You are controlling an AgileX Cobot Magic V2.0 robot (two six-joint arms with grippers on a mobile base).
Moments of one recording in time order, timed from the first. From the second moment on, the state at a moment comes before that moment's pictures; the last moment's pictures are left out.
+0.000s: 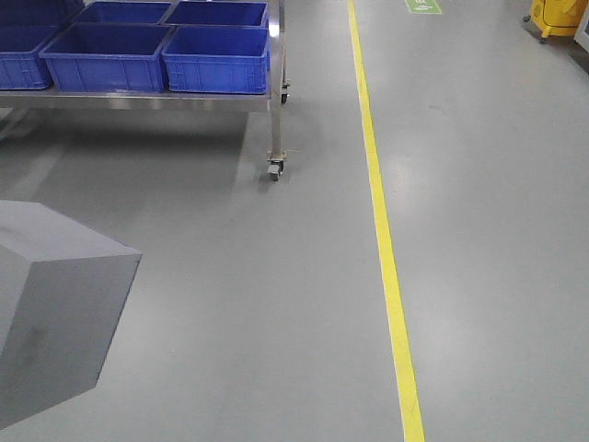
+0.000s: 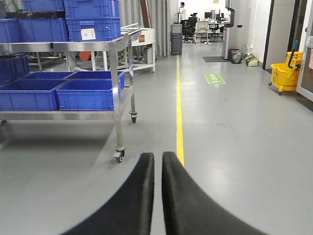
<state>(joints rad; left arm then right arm) -0.45 0.31 -0.58 -0.25 0.40 0.15 0.01 -0.02 0.03 -0.03 0.09 0.05</state>
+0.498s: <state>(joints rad) -0.45 0.31 -0.58 -0.25 0.40 0.15 0.01 -0.02 0.03 -0.03 0.09 0.05</state>
